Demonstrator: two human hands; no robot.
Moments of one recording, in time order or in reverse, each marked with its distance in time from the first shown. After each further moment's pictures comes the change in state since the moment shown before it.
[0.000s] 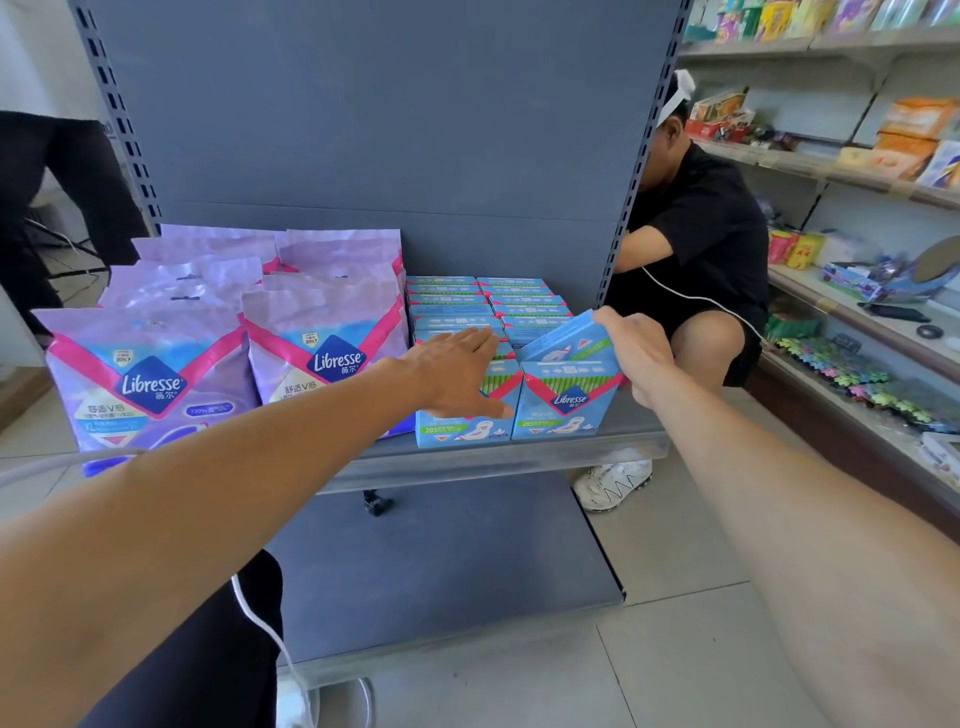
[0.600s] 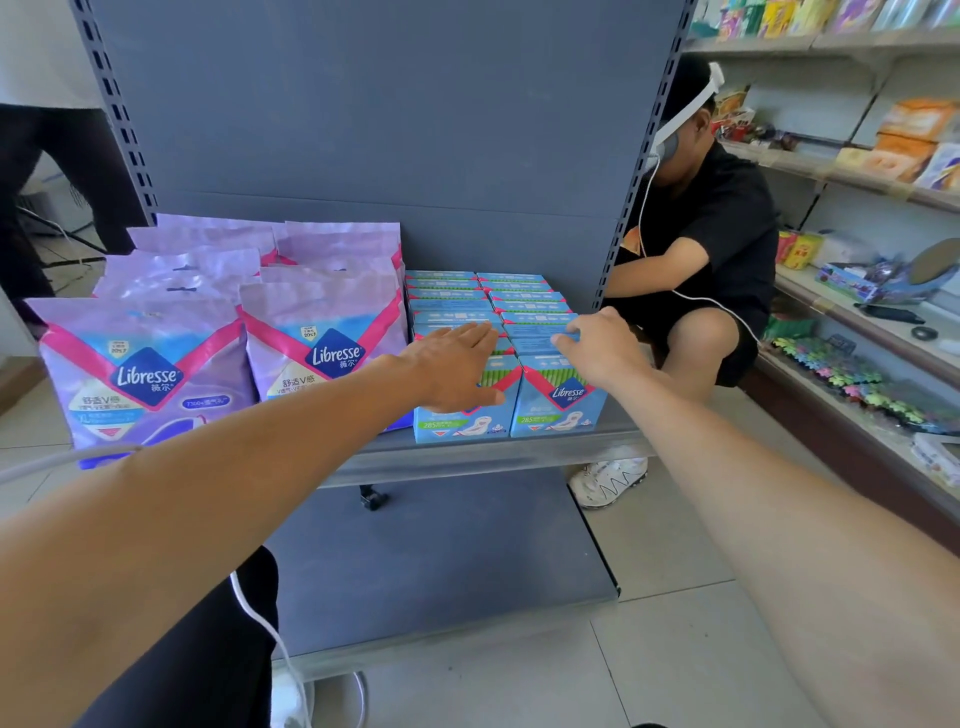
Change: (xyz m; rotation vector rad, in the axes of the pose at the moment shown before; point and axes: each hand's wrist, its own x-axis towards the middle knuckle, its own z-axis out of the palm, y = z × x) left_hand 0.001 -0.002 0.004 0.010 0.009 -0.004; right_hand -0.009 -0.007 0.020 -0.848 -0.100 -0.374
